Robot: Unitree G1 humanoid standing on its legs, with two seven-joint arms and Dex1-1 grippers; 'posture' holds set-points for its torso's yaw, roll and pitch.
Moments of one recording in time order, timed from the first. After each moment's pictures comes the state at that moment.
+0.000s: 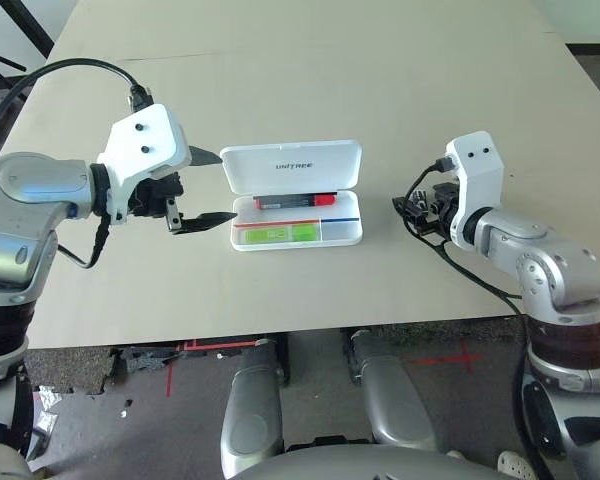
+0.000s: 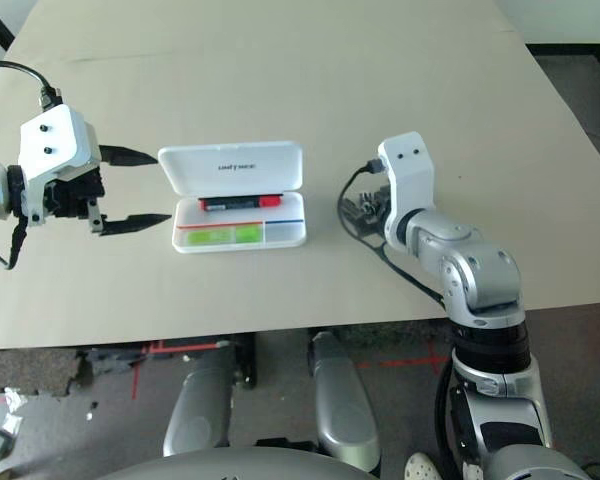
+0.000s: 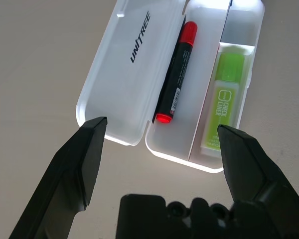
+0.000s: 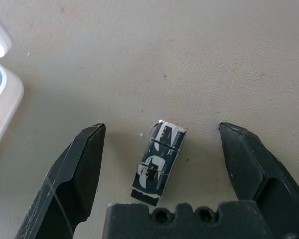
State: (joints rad) left arm -0.50 1.00 0.04 -0.26 -0.26 0.46 -1.15; right arm -0.43 -0.44 -0.01 -0.38 0.33 1.15 0.24
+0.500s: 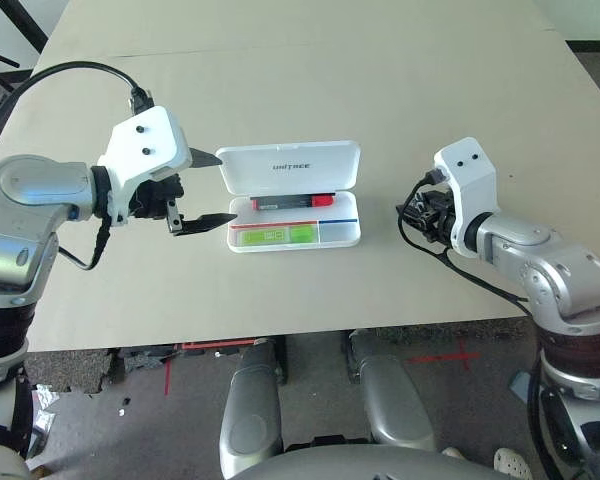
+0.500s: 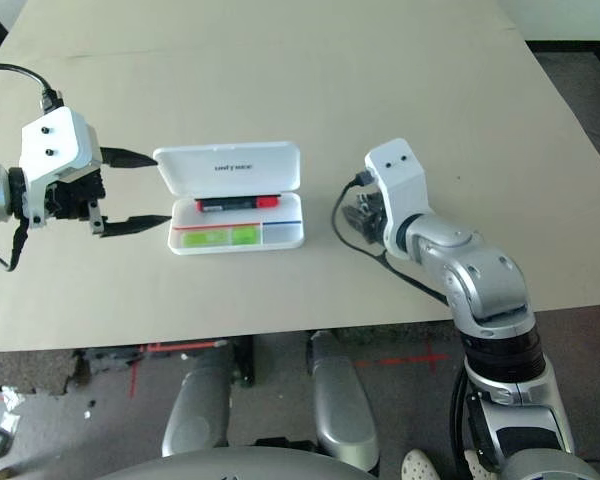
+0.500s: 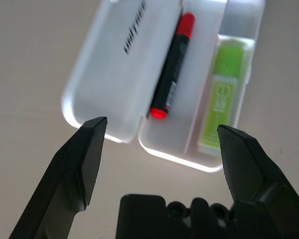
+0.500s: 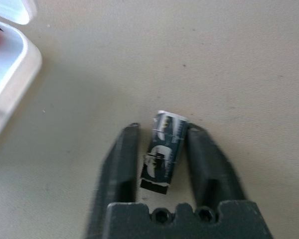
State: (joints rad) left arm -0.45 1.02 0.05 -0.28 -0.27 0.47 -1.15; right arm -0.44 -0.55 0.04 -0.41 0.33 1.16 0.34
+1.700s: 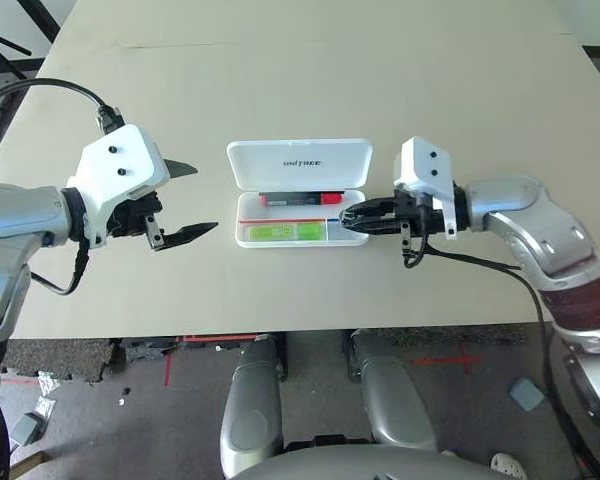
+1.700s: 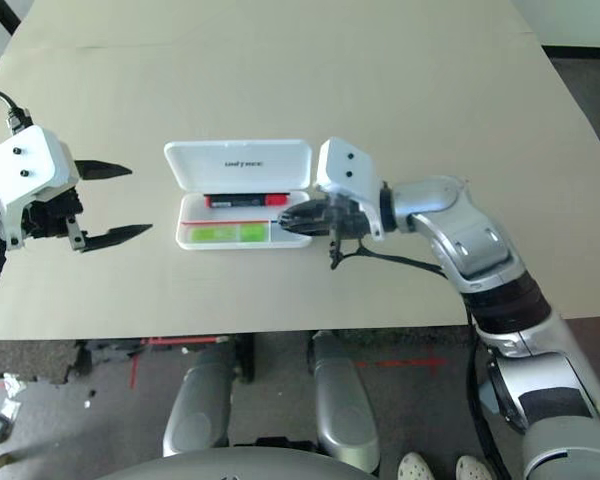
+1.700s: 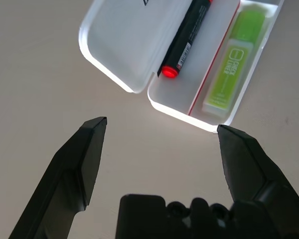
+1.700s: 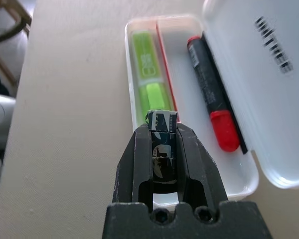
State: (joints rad) left arm -0.26 1.05 0.19 -0.40 -0.28 0.51 -1.05; right arm -0.66 -0.64 0.31 -0.12 0.27 0.45 1.13
